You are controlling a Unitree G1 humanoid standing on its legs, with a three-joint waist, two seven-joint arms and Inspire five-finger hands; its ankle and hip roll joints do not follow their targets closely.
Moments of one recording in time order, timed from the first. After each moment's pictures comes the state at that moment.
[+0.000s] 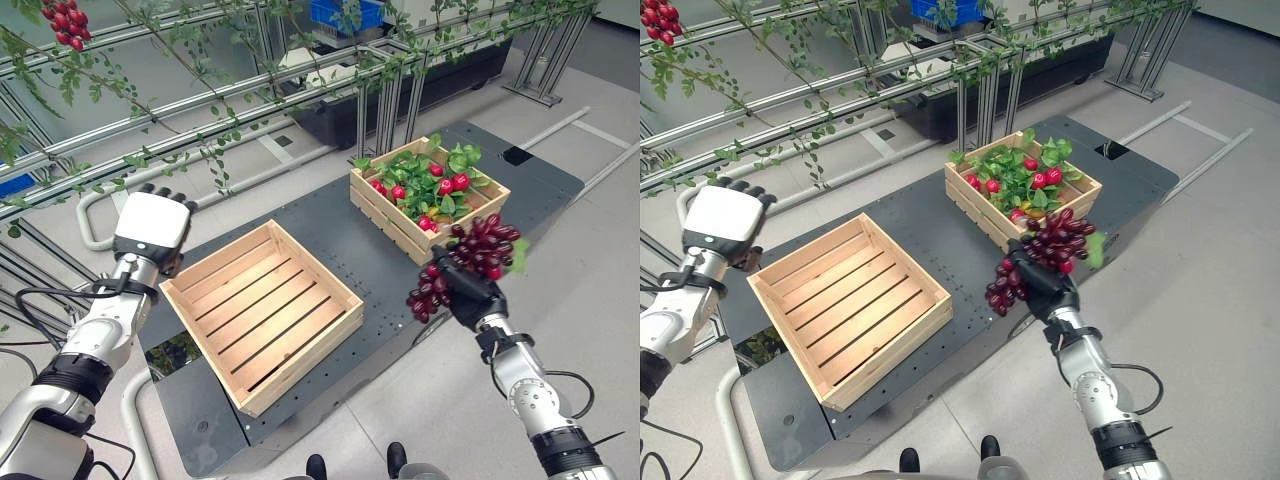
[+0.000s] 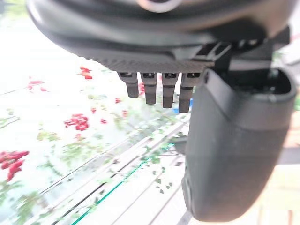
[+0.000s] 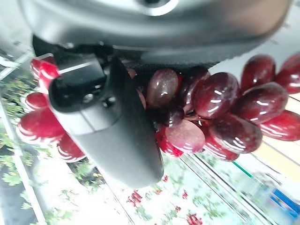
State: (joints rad) left arm -0.46 0.97 -0.49 0.55 0.97 0.06 0.39; right arm -0.10 -0.41 0.17 0.17 1.15 0.01 0.10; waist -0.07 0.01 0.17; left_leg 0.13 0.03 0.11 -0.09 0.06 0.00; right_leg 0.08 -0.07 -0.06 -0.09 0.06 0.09
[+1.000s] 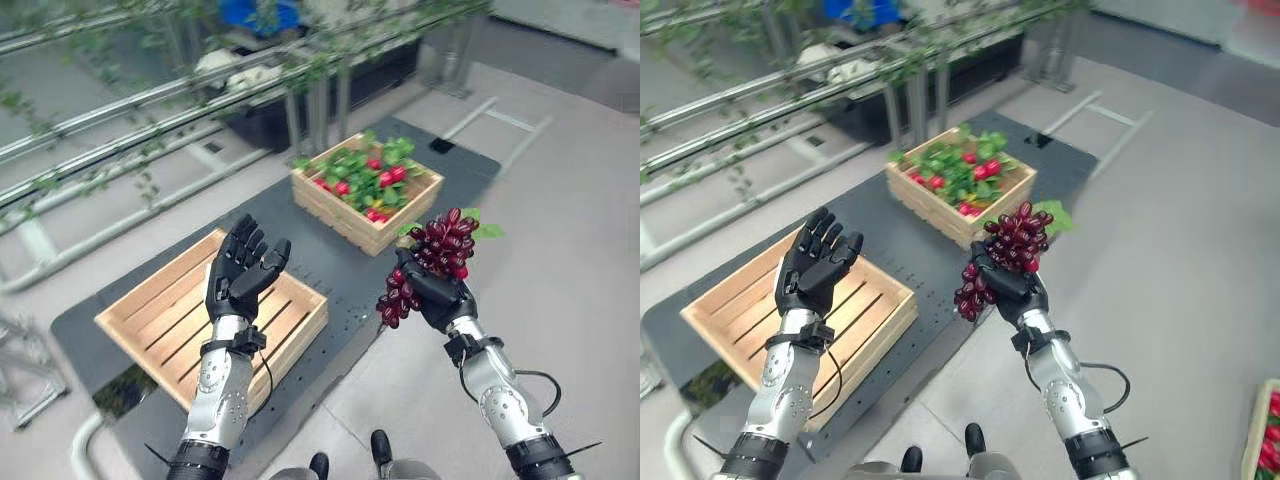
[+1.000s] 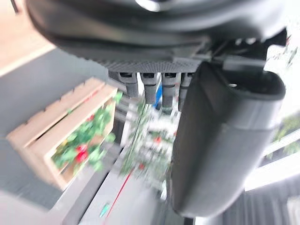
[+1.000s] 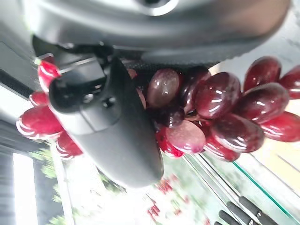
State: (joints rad) left arm -0.06 0.33 -0.09 0.11 -0.67 -0.30 0.14; right arm -0.05 -0.30 0.16 0.04 0.98 -0.08 0.09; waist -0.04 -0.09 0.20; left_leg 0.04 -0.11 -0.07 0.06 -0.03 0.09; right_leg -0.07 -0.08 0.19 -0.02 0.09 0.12
